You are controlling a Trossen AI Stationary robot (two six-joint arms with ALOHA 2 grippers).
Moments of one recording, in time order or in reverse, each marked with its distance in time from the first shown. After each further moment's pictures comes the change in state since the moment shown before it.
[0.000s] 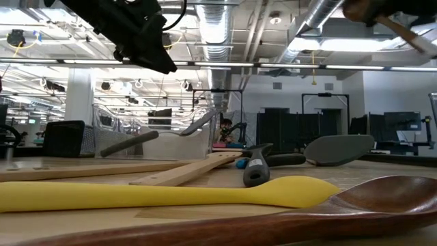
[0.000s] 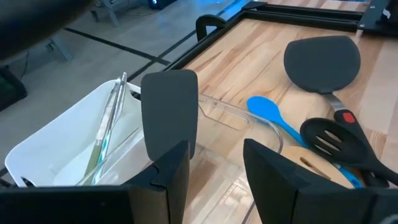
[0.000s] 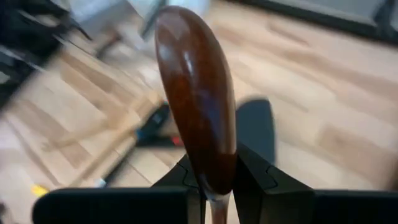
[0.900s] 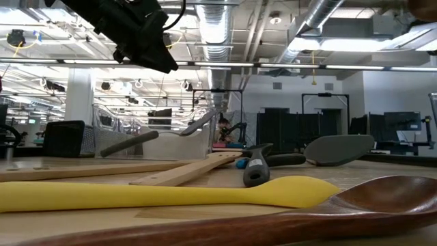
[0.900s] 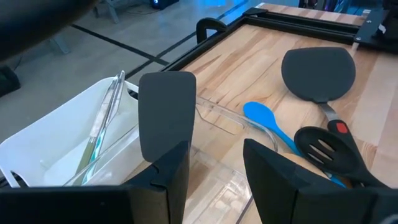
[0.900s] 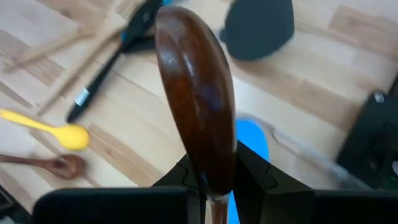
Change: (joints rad) left arm 0.000 0.000 0.000 0.016 0.001 -0.049; right arm 0.541 0.368 0.005 -0.123 -0.113 0.718
